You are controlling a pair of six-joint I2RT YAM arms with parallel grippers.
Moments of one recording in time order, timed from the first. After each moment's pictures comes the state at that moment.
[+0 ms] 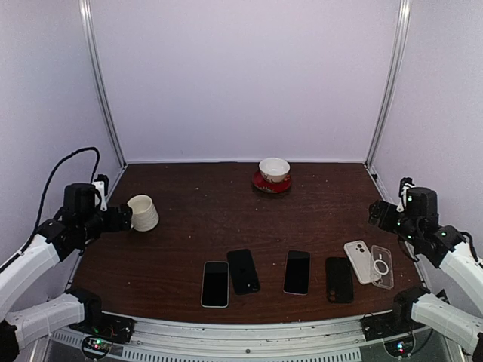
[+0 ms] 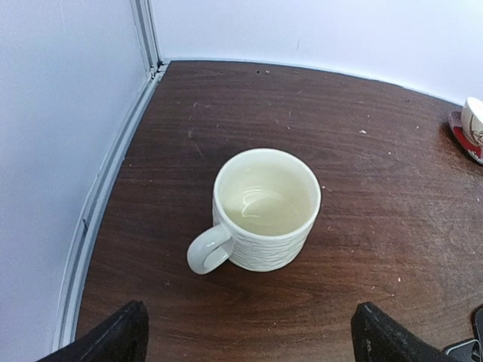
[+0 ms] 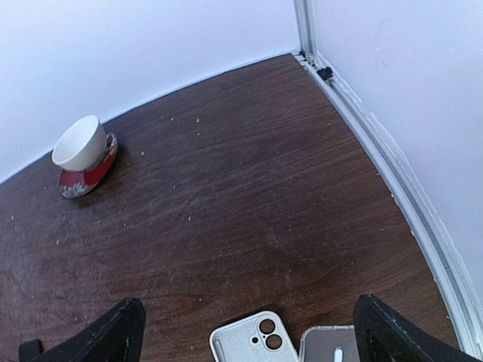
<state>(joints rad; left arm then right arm) -0.25 0.76 0.55 -0.37 -0.23 -0.23 0.22 0.64 0.51 -0.40 0.25 0.43</state>
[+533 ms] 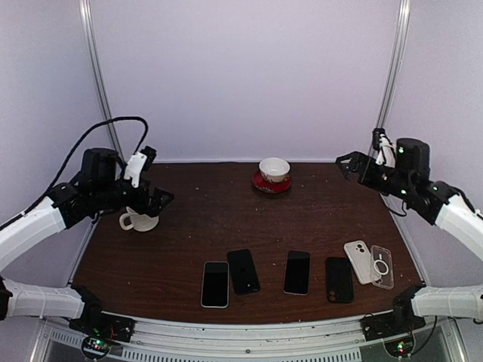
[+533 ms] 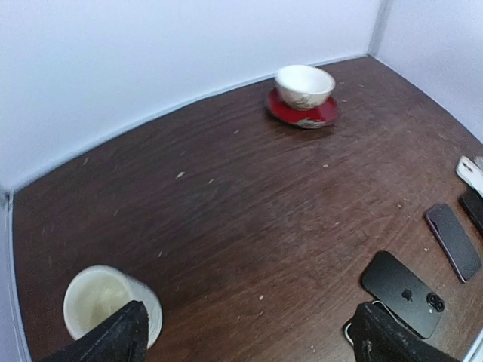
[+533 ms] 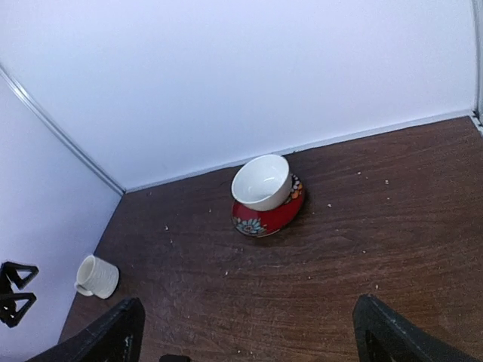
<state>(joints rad) -0.46 0.99 0.85 -0.37 0.09 0.00 0.31 0.91 0.80 -0.14 -0.10 0.52</state>
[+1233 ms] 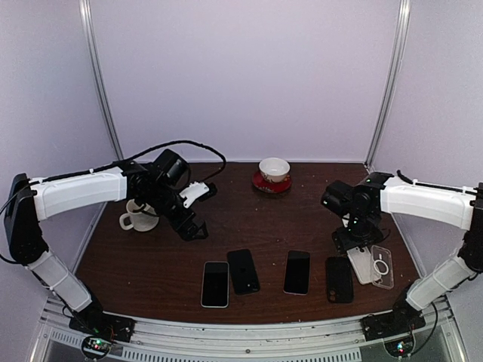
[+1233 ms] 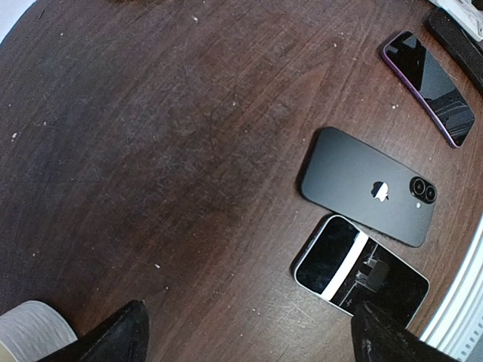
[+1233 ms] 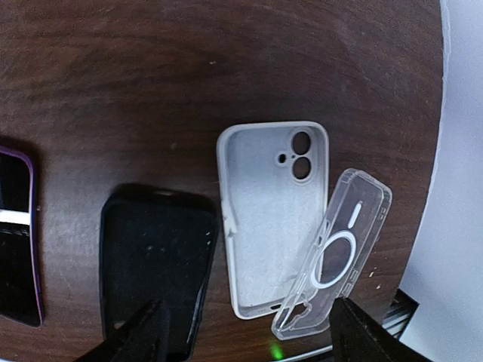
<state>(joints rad) -0.70 1.56 1.21 -0.71 0.18 0.21 0.71 1.45 1.05 -1.18 0.36 0.53</state>
